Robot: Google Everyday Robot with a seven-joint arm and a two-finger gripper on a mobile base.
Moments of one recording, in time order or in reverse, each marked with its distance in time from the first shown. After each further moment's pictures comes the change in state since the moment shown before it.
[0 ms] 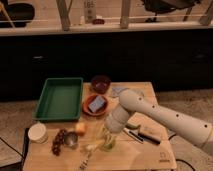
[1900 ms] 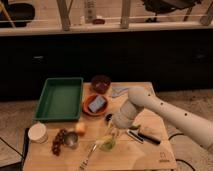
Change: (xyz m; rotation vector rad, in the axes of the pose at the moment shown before) arm 0.025 0.010 -0.029 0.012 0.010 0.024
